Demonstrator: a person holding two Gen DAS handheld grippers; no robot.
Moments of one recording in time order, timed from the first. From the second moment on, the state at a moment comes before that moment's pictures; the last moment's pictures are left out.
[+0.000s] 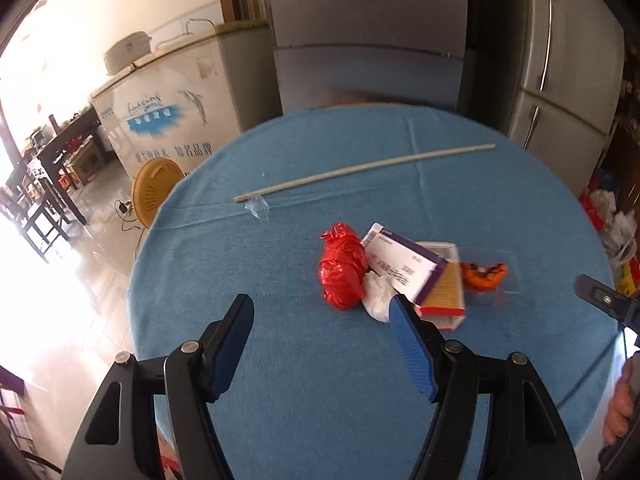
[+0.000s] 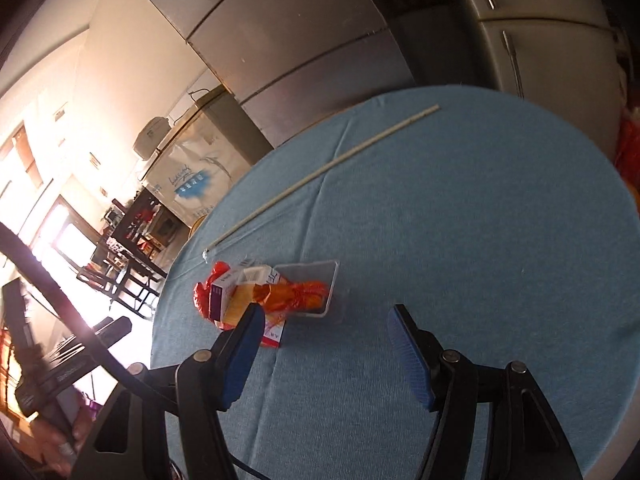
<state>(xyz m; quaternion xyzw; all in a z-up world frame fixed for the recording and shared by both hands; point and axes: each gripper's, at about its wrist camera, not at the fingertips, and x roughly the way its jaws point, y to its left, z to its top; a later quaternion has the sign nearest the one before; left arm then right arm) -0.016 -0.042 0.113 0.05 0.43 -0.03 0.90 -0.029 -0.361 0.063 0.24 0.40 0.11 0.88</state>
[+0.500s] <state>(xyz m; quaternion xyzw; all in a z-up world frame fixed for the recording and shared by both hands) 0.083 -0.019 0.063 -0.06 0.53 -0.11 0.84 0.018 -0.354 0.012 0.38 0.46 0.17 0.78</state>
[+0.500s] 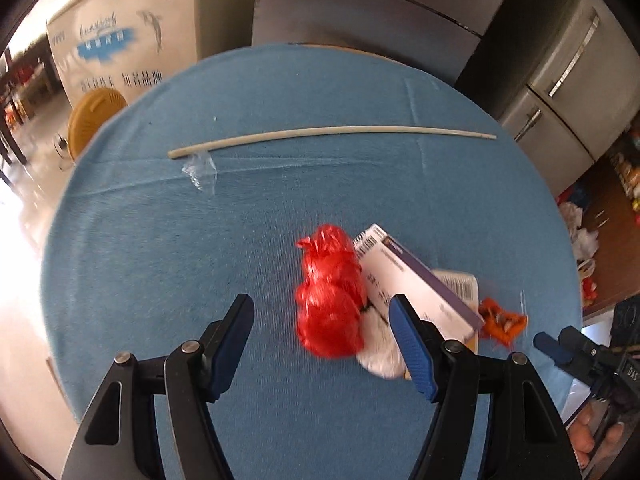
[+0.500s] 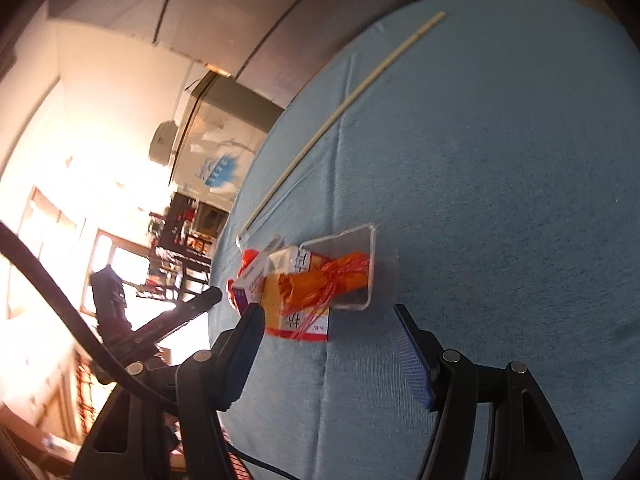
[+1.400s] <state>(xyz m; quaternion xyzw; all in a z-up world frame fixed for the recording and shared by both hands) 0.035 0.017 0.035 -0.11 0.55 -0.13 0.81 0.085 -0.361 -0.005 0.41 0.45 0.15 0.78</state>
